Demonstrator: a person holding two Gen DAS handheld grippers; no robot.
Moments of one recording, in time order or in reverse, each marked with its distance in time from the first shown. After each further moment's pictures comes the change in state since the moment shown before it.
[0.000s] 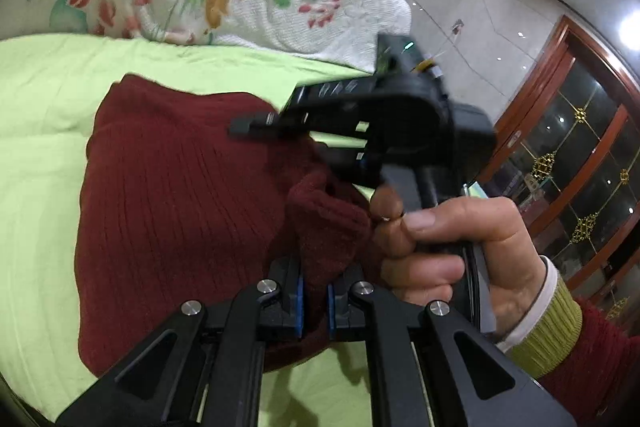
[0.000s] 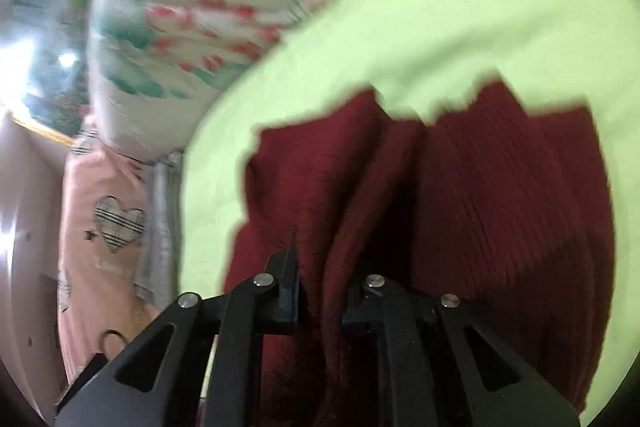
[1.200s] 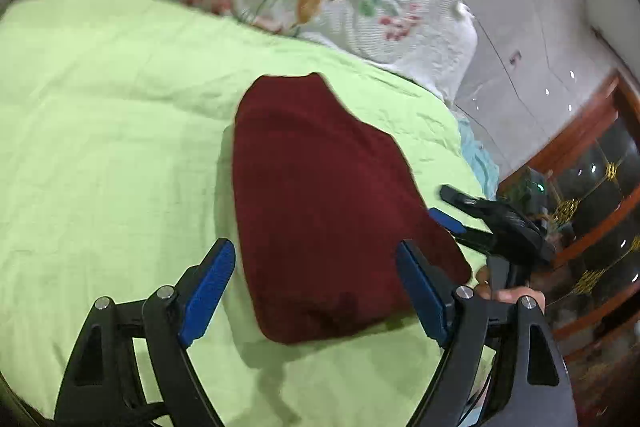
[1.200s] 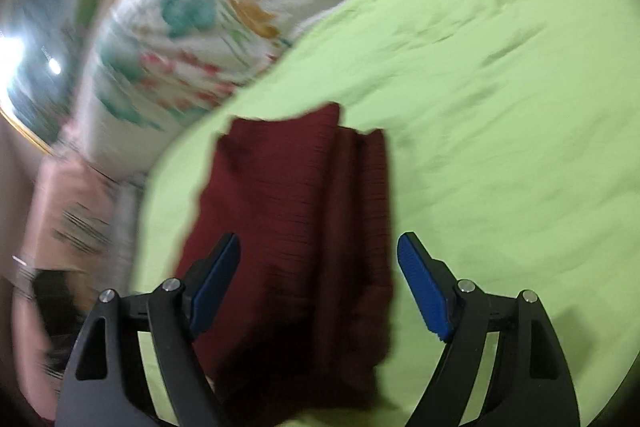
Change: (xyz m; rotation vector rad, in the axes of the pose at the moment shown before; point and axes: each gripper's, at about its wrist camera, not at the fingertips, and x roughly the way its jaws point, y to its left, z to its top) left arm -0.053 0.080 0.023 -0.257 0.074 0.089; right arm -0.105 -0.065 -0.040 -0.003 -0.173 -0.139
